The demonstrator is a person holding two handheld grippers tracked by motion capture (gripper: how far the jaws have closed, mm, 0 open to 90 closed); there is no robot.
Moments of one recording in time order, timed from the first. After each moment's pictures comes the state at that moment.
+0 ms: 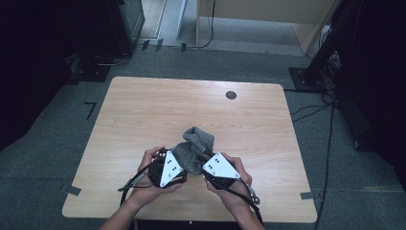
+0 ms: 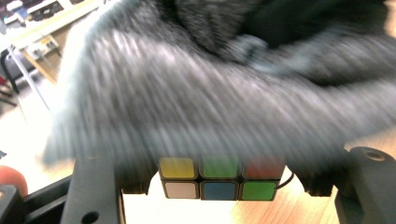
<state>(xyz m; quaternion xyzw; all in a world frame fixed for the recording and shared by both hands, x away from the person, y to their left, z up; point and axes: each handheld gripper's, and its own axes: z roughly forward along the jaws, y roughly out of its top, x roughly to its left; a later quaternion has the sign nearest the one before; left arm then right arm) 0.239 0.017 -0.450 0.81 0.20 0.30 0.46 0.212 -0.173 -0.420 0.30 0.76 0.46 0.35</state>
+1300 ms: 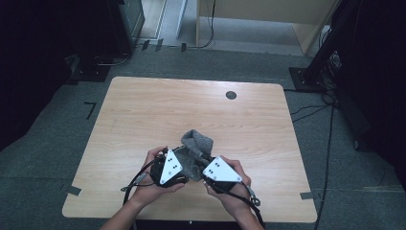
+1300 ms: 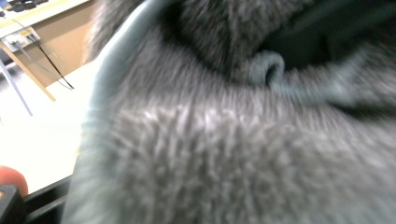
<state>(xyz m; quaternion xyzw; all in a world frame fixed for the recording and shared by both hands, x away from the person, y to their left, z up) 0.239 0.012 -0.453 0.81 0.19 0.27 0.47 0.205 -0.173 -0.422 0.27 0.77 0.47 0.33</state>
